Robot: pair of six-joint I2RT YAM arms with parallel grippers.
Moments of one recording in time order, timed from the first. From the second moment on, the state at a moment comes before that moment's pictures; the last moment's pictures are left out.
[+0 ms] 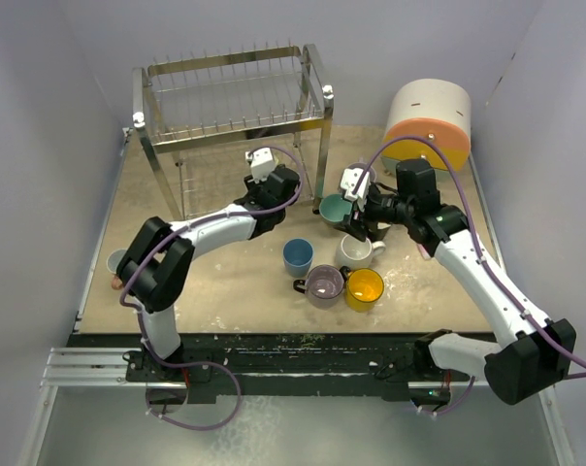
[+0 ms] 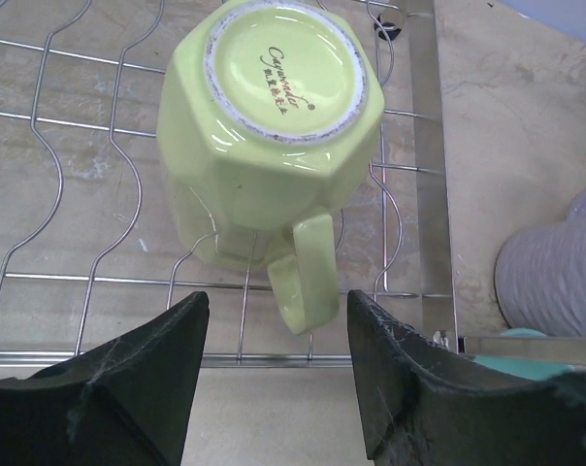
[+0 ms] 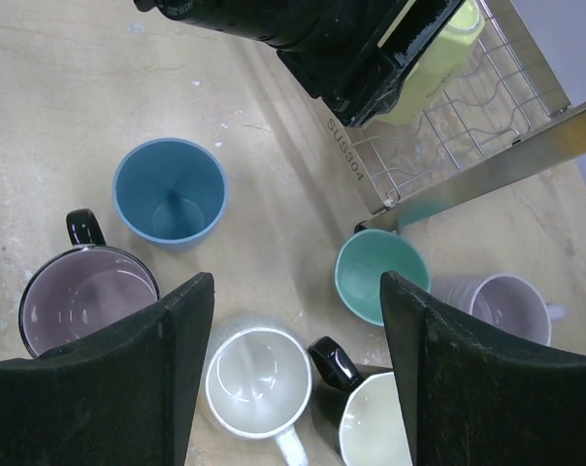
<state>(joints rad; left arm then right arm) -0.68 1.83 1.24 -0.01 -0.68 -0.72 0.38 1.19 1.09 -0.47 -0.65 -0.68</state>
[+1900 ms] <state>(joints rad) -0.47 1.92 1.07 0.56 -0.19 0.04 0.37 1.21 1.09 -0.49 -0.65 -0.72</state>
